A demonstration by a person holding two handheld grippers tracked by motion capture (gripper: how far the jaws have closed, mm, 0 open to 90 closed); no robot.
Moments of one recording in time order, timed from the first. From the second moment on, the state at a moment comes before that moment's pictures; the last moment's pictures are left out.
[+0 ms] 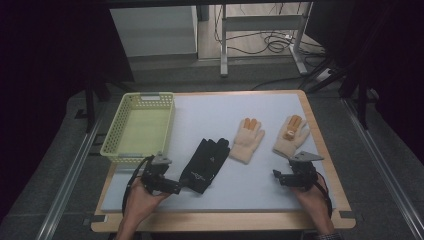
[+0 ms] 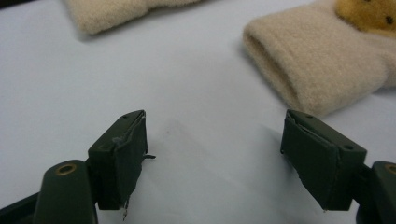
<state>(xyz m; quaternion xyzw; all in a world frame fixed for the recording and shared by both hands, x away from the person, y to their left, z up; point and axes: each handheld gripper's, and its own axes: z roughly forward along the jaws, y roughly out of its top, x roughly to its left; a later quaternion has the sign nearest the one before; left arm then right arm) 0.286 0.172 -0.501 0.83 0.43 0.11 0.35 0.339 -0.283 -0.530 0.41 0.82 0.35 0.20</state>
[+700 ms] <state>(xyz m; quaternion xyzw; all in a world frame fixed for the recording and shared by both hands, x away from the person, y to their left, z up) 0.361 0.077 -0.520 0.86 0.42 0.10 0.26 0.339 -0.282 -0.530 0.41 0.82 0.35 0.20</state>
